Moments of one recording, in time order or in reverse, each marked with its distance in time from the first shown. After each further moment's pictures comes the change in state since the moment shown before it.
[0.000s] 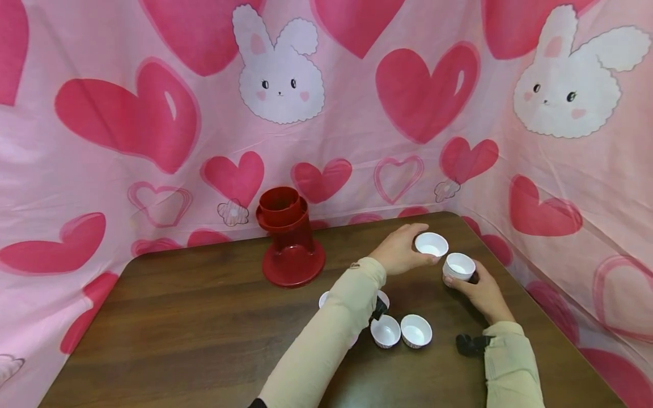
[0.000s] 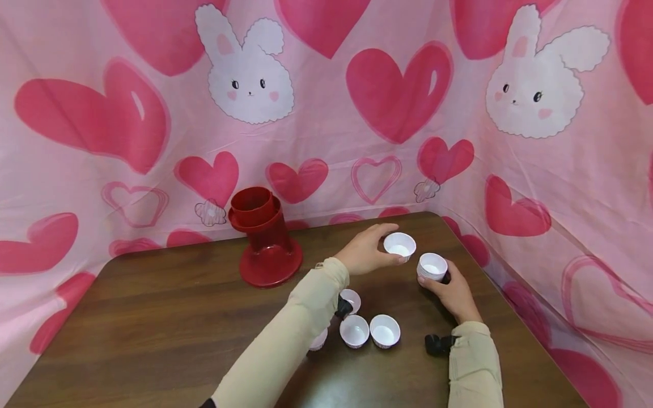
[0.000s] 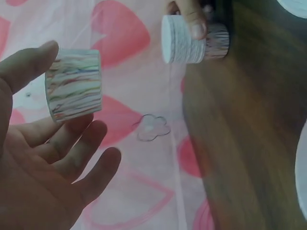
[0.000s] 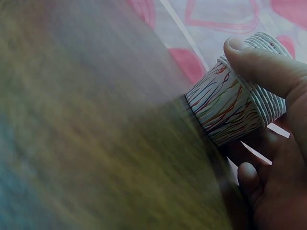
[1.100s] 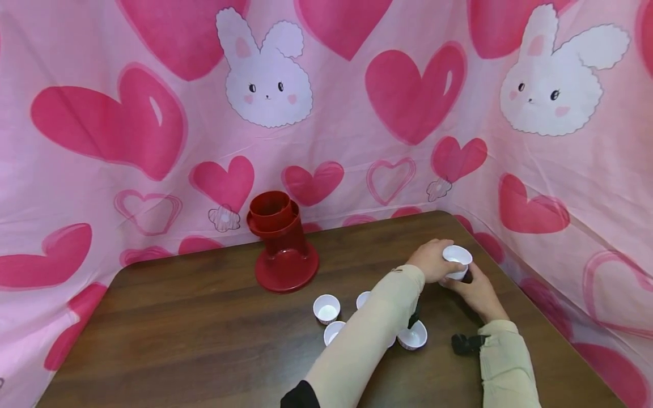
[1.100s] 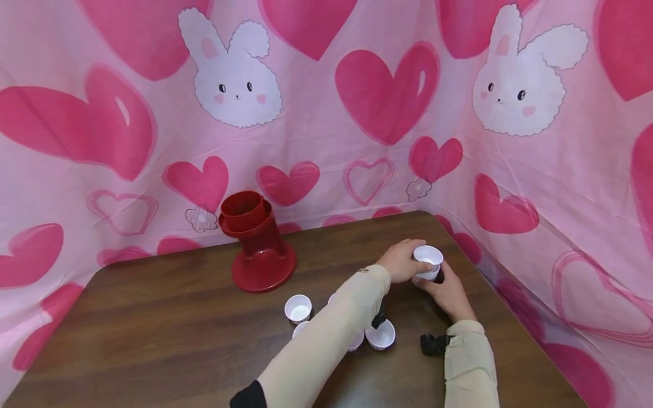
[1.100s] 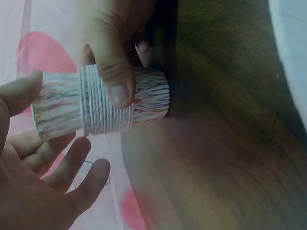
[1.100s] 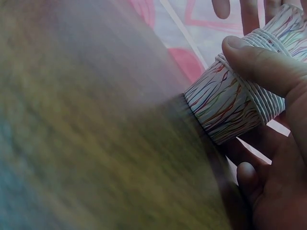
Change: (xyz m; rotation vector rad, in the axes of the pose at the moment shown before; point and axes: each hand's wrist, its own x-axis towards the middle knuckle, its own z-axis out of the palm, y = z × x) left_hand 0.052 0.014 0.085 0.130 -0.027 -0.114; right_hand 0.002 0.004 -0.002 0.036 -0.005 -0.077
